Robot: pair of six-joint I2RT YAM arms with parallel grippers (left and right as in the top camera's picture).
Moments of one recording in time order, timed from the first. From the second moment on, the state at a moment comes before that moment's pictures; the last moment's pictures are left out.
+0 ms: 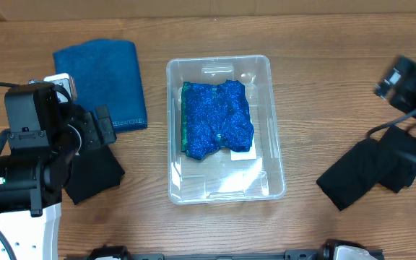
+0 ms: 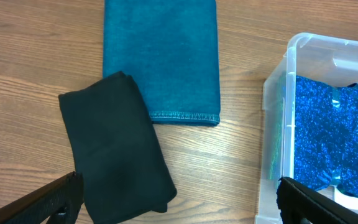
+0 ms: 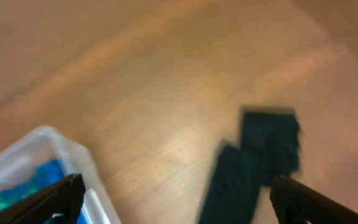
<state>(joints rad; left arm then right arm) 0.07 1.12 1.43 -1.18 -0.05 -0.15 -0.19 1.32 1.91 -1.45 0.14 0.38</state>
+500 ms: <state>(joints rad) 0.07 1.12 1.43 -1.18 -0.05 -0.15 -0.71 1.37 0.78 -0.83 -0.22 0.34</state>
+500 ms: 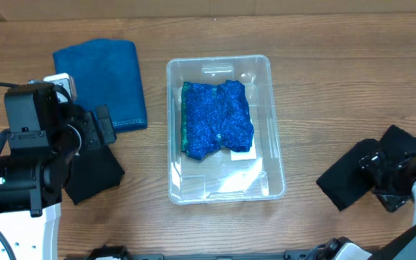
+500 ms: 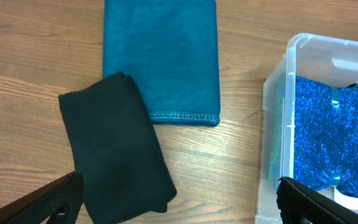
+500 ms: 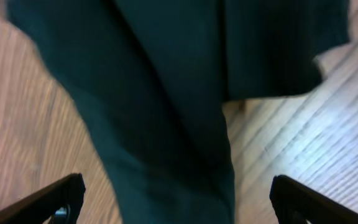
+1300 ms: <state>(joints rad) 0.07 1.12 1.43 -1.18 -0.05 -0.15 0.12 1.28 1.41 -0.94 -0.70 0.07</state>
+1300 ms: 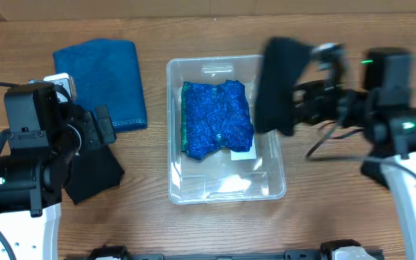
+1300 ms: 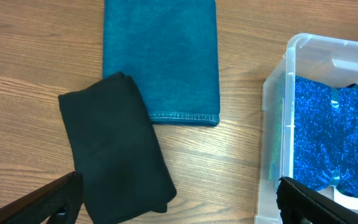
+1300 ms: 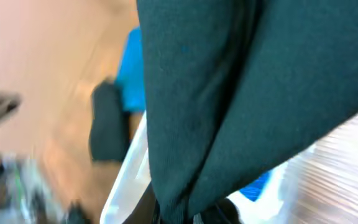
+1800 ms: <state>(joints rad) 0.07 1.12 1.43 -1.18 -0.05 -0.15 0.64 1.82 1.42 -1.29 -0.35 -0.82</state>
